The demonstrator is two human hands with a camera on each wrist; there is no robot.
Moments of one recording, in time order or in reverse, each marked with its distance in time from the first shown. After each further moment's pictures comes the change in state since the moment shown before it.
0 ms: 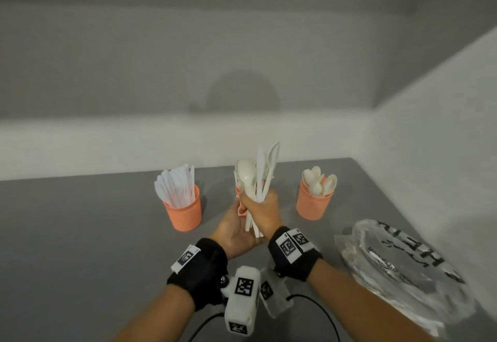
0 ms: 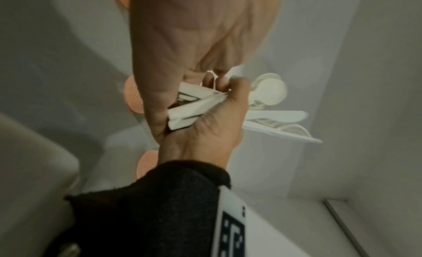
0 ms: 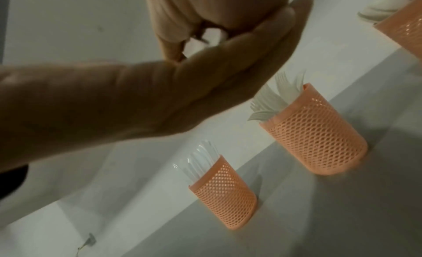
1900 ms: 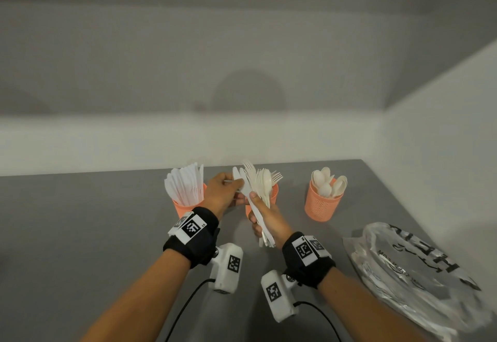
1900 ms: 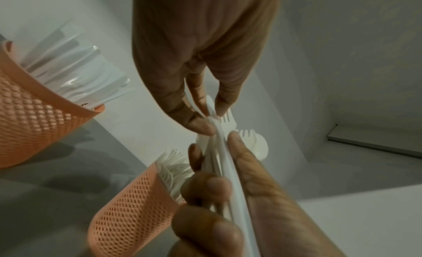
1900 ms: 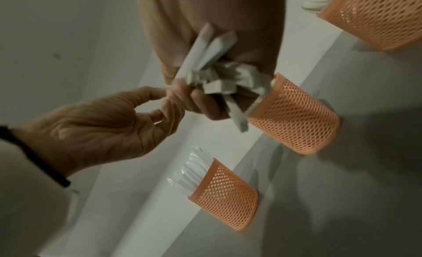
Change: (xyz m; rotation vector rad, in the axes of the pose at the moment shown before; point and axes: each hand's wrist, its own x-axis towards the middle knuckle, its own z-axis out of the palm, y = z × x) left_hand 0.009 0.058 -0.010 0.574 0.321 0.541; right_hand 0.000 0.012 -0.013 0.090 -0.365 0.312
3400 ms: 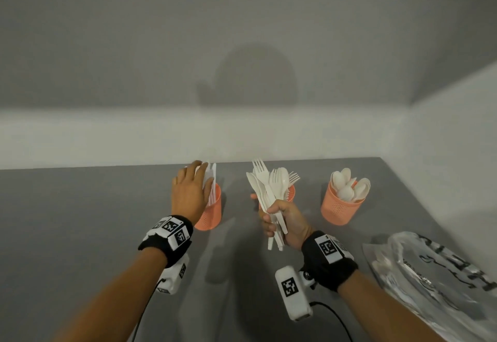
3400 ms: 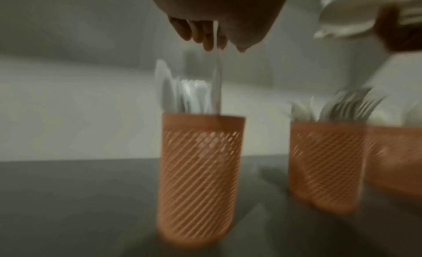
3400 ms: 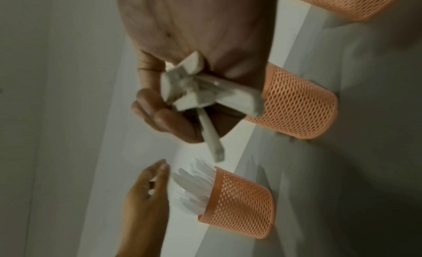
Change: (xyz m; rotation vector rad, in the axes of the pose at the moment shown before) left_hand 0.056 -0.042 -0.101 1.179 0.314 0.692; right_hand 0.017 -0.007 -0.004 0.184 -0.274 0.202
